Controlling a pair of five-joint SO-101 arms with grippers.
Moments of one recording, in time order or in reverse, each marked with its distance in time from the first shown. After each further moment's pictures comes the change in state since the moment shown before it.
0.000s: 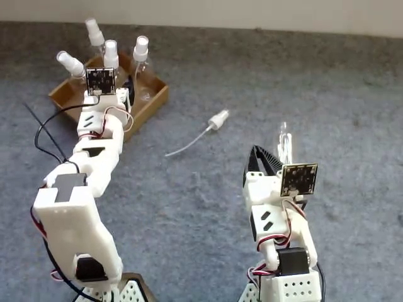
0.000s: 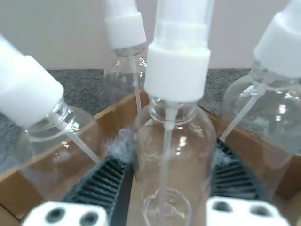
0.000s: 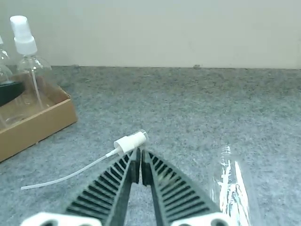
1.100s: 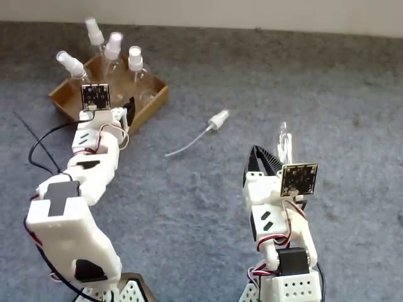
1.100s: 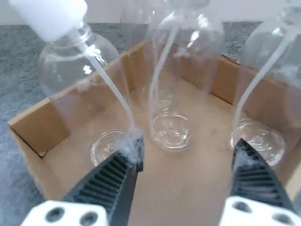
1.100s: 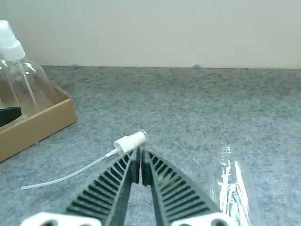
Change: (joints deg) left arm -2.1 -7.4 13.6 -0.1 -0.2; right arm 0.0 0.0 0.0 0.0 0.0
